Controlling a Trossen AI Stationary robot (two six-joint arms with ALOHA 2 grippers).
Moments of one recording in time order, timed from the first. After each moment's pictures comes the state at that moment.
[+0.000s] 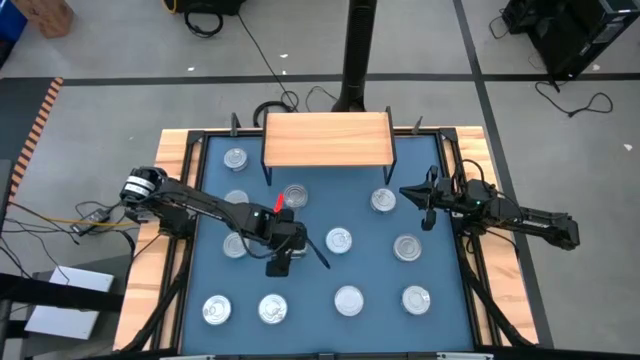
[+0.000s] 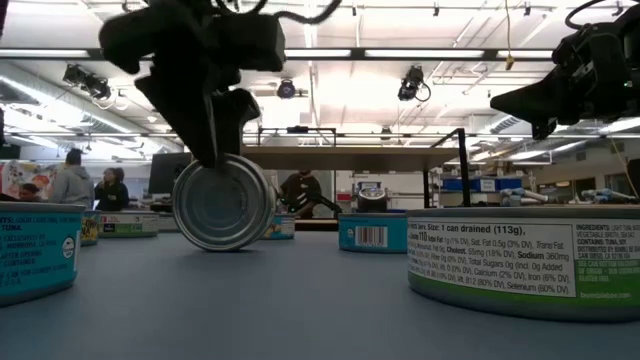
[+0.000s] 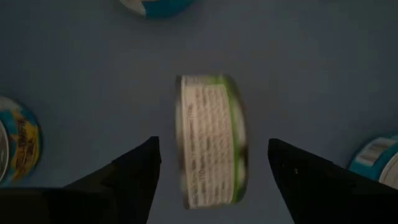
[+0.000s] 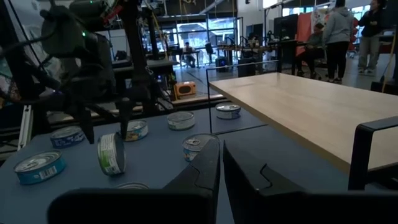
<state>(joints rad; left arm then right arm) -0.23 1.66 1.16 -0.70 -0.06 -0.16 -0.25 0.01 0.01 0.03 0.00 0.10</state>
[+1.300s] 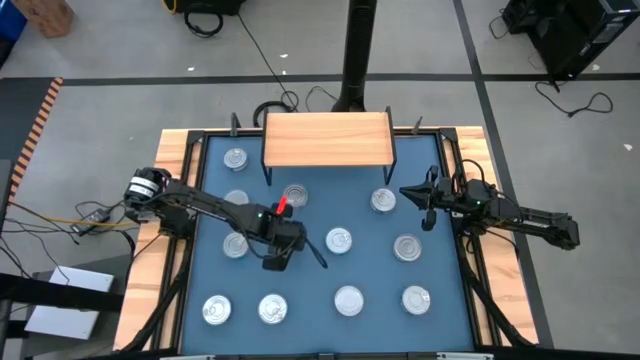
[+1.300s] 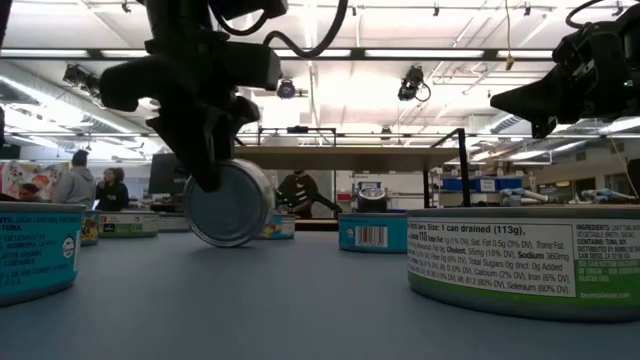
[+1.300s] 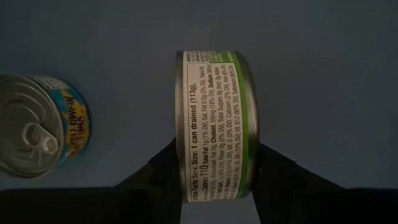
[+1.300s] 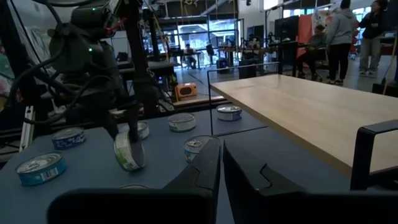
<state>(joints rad) -0.22 1.69 1.16 -0.79 -0.20 -0.05 -0.25 0.01 0.01 0.04 0.00 0.10</state>
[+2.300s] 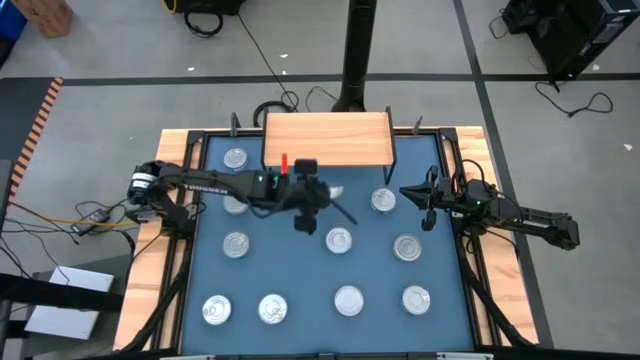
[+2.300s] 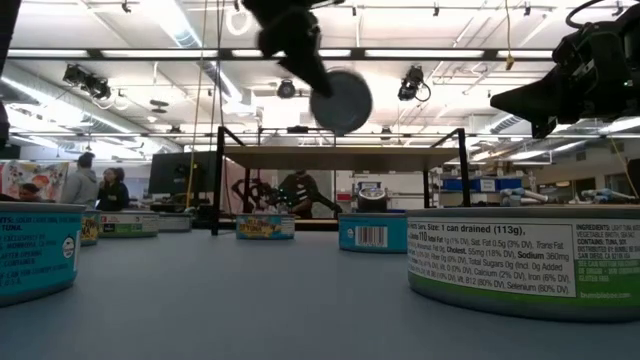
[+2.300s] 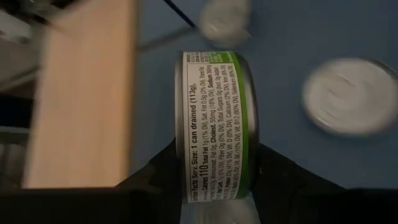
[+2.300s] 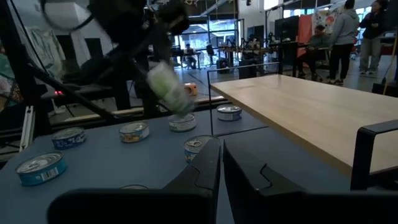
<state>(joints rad) -0.04 1.69 1.49 -0.66 -0.46 0.29 -0.25 0.01 0.01 0.04 0.00 0.10</state>
